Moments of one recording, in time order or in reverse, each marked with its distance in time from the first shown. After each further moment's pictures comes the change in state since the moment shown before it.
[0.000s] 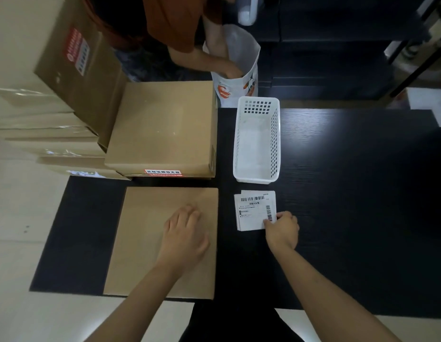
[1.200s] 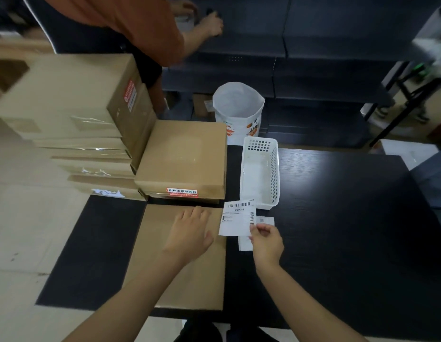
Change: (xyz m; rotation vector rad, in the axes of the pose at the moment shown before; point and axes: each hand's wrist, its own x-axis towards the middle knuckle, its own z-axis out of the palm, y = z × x) left_hand 0.018 0.006 -0.068 0.200 -0.032 0.119; right_hand -0.093 -0.053 -0.015 0.775 0.006 -0.050
